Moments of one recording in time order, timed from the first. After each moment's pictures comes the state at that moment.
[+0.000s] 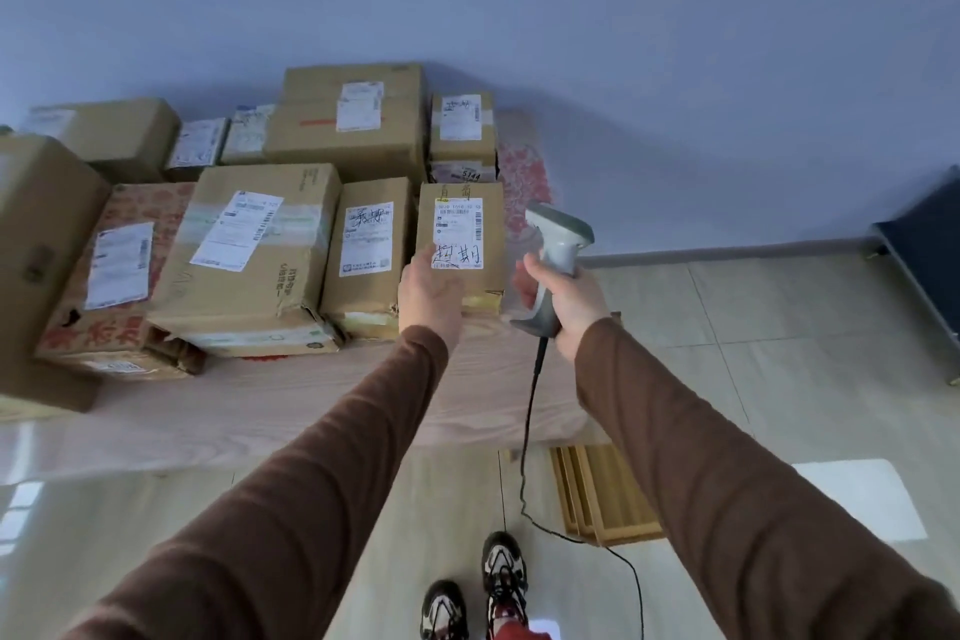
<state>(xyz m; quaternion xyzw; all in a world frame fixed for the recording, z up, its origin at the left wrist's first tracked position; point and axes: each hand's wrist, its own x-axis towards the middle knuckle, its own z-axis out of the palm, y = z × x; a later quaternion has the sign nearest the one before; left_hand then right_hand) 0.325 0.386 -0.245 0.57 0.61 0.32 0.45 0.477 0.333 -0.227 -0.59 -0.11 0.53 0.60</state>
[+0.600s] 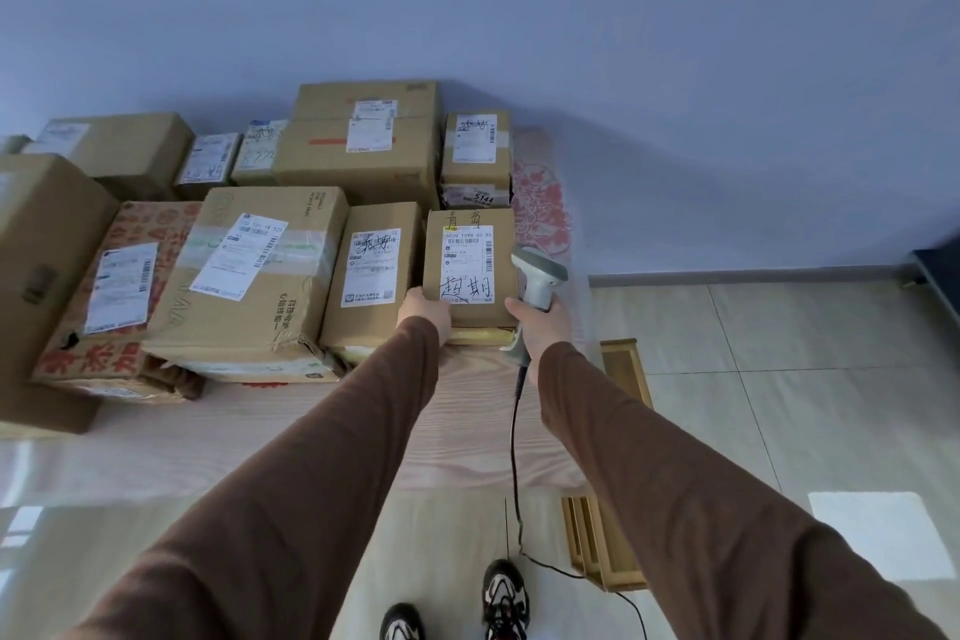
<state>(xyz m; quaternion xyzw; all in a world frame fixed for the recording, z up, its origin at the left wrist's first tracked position) 0.335 0.457 -0.271 0.46 0.72 0.16 0.50 0.469 0.397 -0.295 -0.69 -0.11 0.49 0.51</state>
